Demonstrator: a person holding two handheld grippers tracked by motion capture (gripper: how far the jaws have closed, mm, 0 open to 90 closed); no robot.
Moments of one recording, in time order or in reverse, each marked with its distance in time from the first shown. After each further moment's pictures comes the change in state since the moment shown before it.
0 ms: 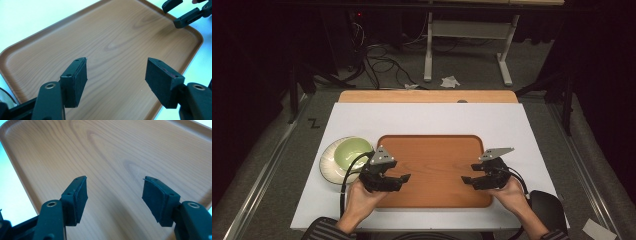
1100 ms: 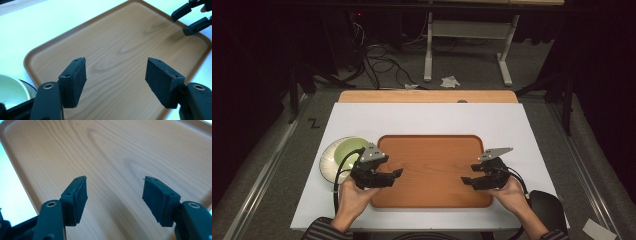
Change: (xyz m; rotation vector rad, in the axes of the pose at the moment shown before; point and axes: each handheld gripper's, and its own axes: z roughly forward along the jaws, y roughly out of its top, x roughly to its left) left arm 0.013 0.000 -0.017 -0.046 0.062 -0.010; right arm 0.000 0.000 0.002 0.009 0.003 0.009
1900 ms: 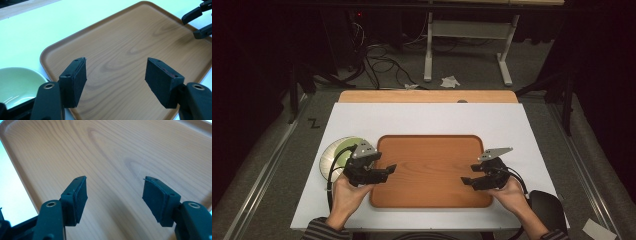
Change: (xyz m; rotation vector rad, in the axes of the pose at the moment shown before) left arm 0.014 0.000 -0.010 -0.001 0.037 -0.034; right arm 0.000 0.000 0.000 0.005 0.005 -0.006
